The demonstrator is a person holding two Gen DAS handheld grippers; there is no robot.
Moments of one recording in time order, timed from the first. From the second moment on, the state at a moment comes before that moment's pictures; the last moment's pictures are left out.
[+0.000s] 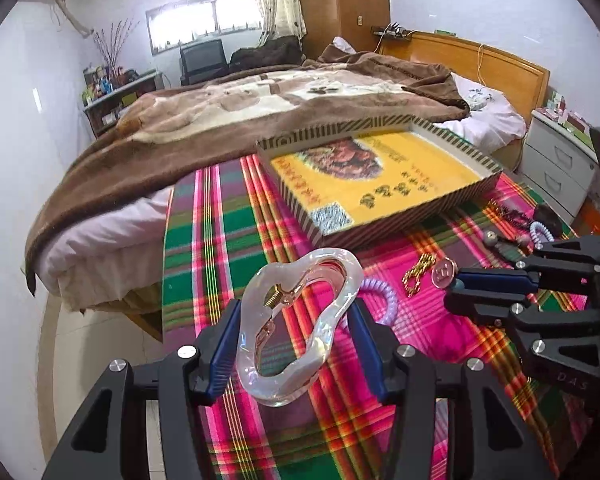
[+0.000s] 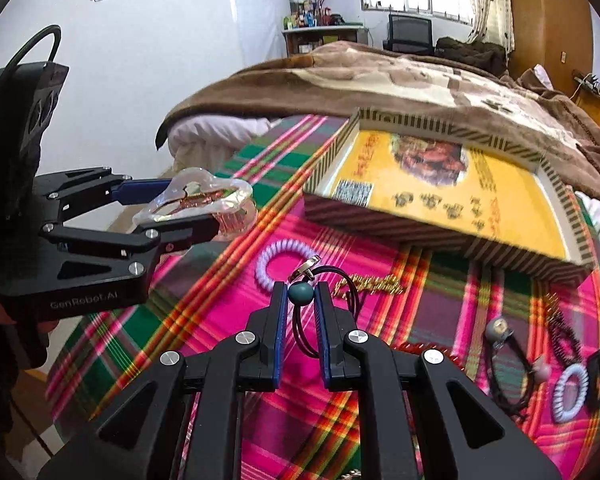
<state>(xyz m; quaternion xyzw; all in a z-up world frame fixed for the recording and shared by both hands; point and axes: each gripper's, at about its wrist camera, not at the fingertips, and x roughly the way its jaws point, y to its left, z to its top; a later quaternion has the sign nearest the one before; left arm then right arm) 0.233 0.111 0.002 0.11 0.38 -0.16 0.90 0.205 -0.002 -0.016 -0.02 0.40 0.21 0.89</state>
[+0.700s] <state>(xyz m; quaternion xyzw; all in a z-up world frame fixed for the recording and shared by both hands) 0.310 0.060 0.028 0.07 0.38 -0.18 0.90 0.293 -0.066 0.025 -0.02 0.39 0.15 0.91</state>
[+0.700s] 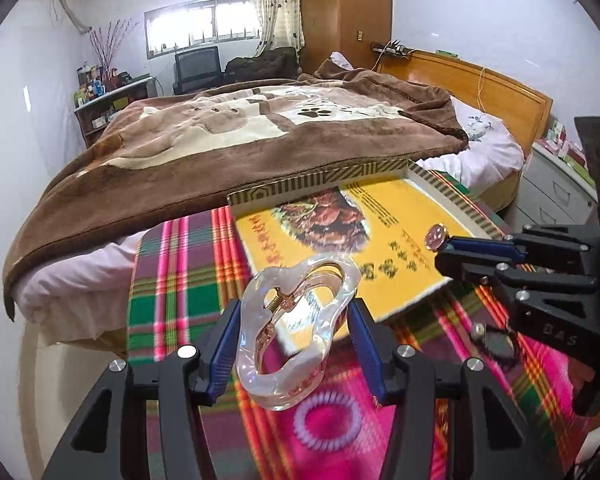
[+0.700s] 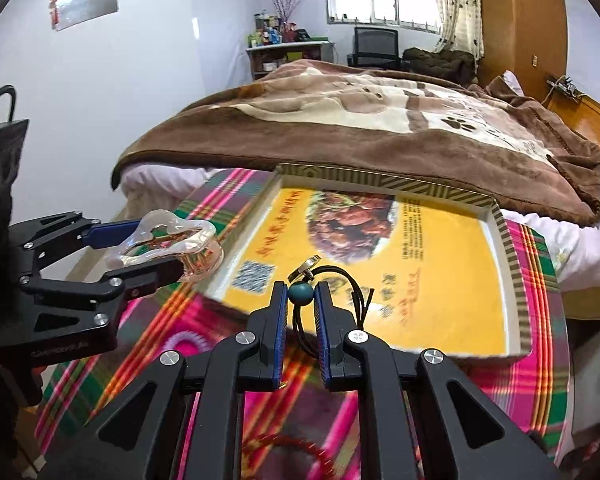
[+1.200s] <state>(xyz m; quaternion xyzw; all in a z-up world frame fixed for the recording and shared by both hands) 0.383 0.018 -0.022 0.09 0.42 -0.17 0.89 0.366 -0.089 -0.027 -0.03 0.45 0.14 0.88</state>
